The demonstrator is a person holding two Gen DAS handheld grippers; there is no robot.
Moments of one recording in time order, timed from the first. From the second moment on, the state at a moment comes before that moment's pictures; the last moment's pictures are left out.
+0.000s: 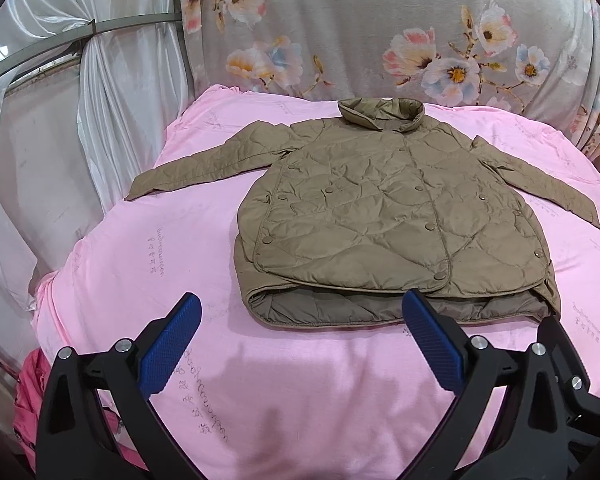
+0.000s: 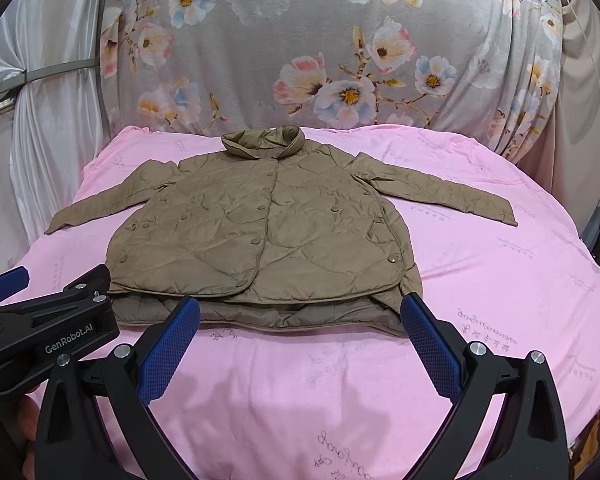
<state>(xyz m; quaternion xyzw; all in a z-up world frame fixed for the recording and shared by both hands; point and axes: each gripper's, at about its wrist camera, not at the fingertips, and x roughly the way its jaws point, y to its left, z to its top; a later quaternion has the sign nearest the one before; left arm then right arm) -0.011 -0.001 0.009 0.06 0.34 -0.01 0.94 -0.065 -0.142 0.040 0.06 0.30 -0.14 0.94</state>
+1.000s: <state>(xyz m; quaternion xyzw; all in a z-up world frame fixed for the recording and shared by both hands) -0.006 0.004 0.000 0.05 0.35 -0.01 0.94 -0.064 -0.142 0.037 0.06 0.30 -0.14 0.94</state>
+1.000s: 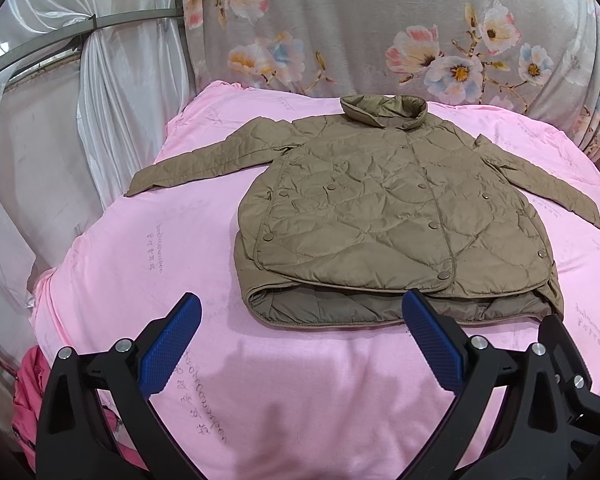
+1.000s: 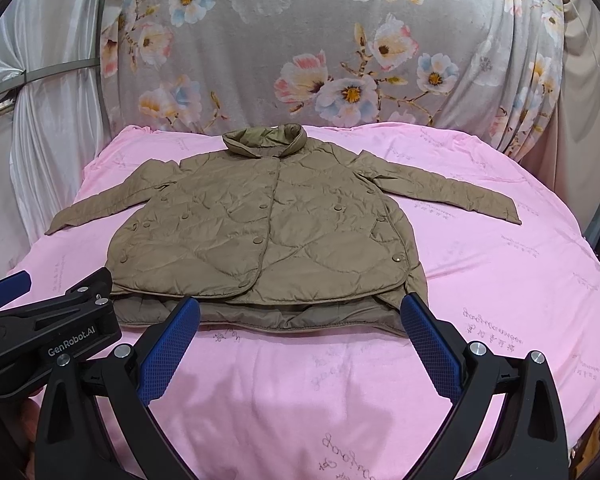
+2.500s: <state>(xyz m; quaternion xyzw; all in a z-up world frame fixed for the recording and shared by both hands) 0.064 0.020 -0.026 0.04 0.41 0.02 0.91 -0.019 -0.223 0.006 0.13 0.35 -0.17 0.91</state>
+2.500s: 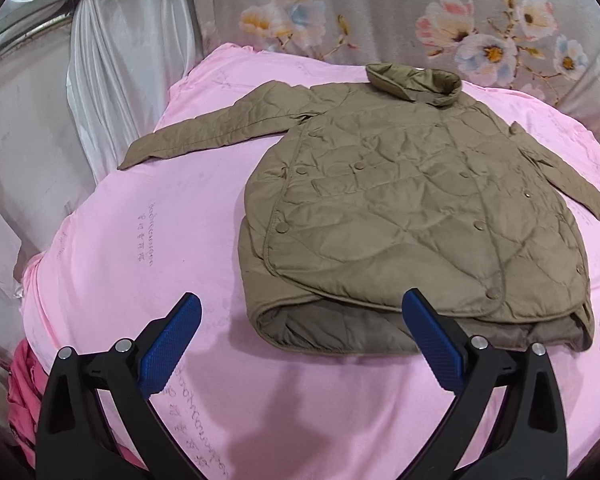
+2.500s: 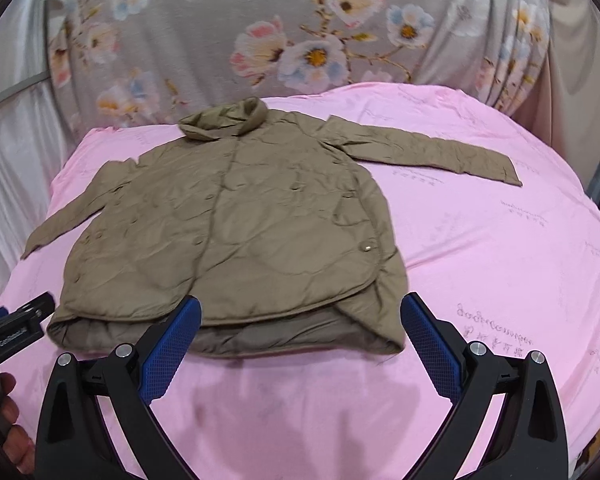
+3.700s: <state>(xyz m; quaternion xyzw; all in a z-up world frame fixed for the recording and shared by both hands) 0.246 0.007 -0.047 0.05 0.40 0.05 0.91 0.132 -0.649 -0.070 0.44 0.22 -0.33 0.81</state>
